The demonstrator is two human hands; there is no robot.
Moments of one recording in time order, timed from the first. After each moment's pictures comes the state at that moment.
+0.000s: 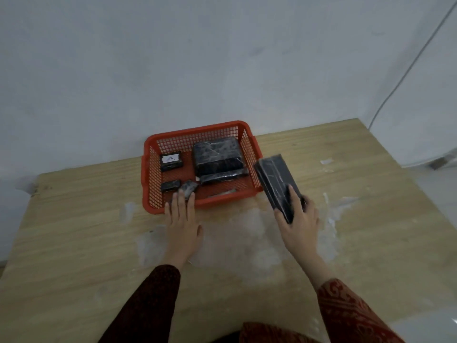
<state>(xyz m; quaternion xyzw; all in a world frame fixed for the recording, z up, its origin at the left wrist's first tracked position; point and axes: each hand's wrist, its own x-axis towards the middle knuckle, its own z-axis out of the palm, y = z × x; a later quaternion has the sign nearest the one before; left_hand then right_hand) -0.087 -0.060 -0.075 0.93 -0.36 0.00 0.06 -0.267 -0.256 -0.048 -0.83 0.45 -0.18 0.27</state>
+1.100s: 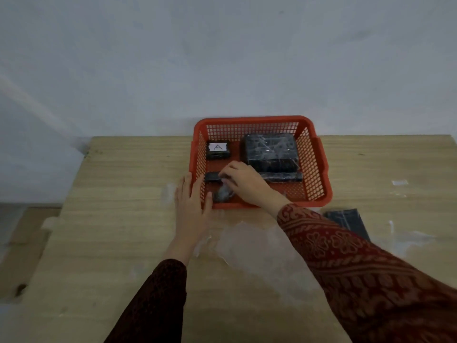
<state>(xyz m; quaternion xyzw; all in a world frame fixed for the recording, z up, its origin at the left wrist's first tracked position) -0.020 -0.017 -0.055 0.92 -0.20 0.00 0.33 -0.023 -0.193 -0.041 -0.97 -0.03 0.00 0.24</state>
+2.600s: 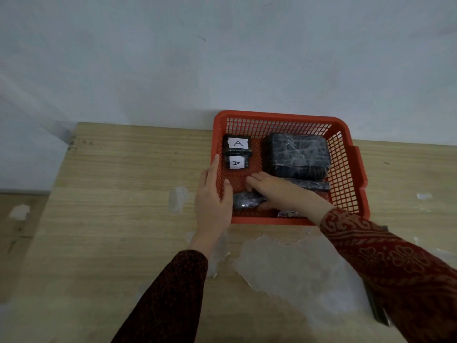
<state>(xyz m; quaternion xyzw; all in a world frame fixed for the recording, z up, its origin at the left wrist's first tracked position) 0.036 -0.037 -0.076 0.85 -0.14 -0.01 0.51 0.010 -0.216 -0.062 -0.96 -0.12 0.23 0.11</state>
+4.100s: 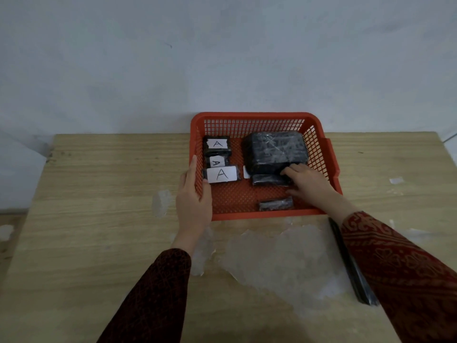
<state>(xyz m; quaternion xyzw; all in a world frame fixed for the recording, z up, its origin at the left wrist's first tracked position) 0.035 -0.037 -0.078 0.84 -0.14 -0.03 0.52 -0.061 -0.303 -0.058 -0.99 0.09 0.13 0.02</state>
